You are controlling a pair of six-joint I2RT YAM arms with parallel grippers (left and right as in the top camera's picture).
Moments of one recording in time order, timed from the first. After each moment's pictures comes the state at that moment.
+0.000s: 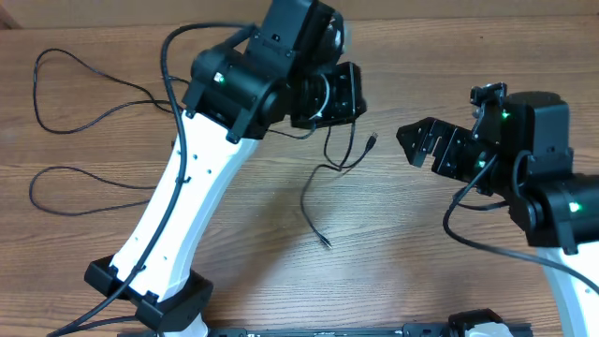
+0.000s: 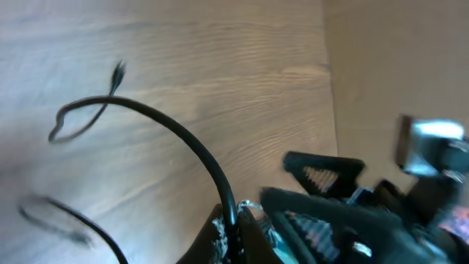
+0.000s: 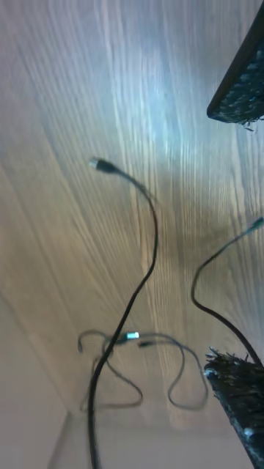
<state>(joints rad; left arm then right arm) -0.60 1.84 2.32 -1.31 0.42 -0.67 0.16 1.15 1.36 -1.05 -0.28 0.50</state>
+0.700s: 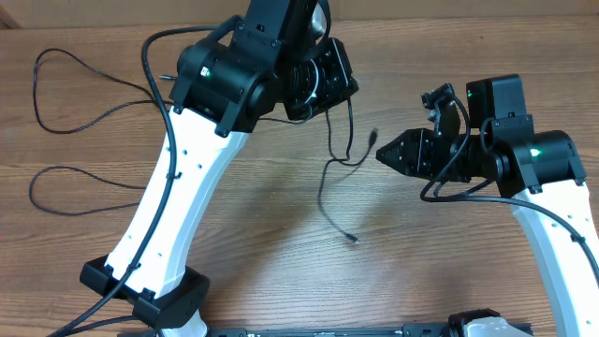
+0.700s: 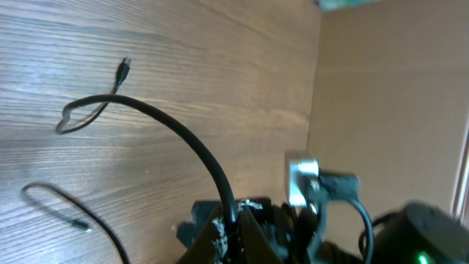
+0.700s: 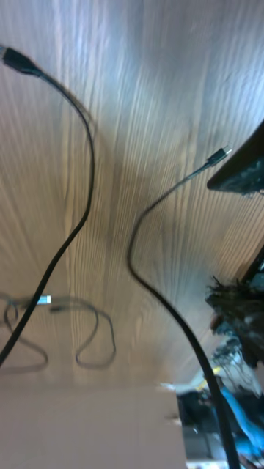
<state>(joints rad) -0.54 1.84 2.33 -1.29 0.39 -0.96 0.16 1.33 1.36 -1.11 -0.62 0.31</state>
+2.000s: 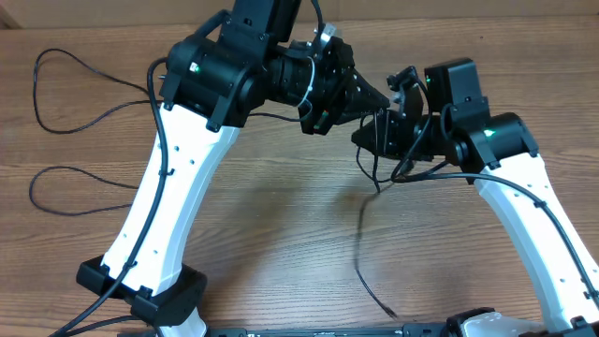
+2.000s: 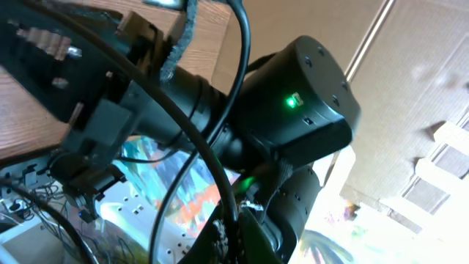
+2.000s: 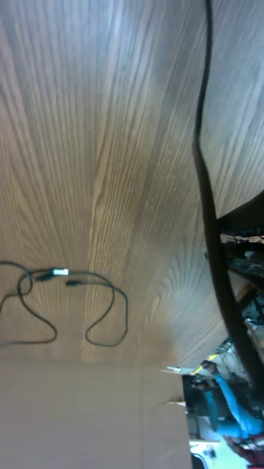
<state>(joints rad) -0.49 1.84 2.33 -1.26 0.92 -1.23 0.26 1.45 1.36 -0.88 -0.60 0.44</state>
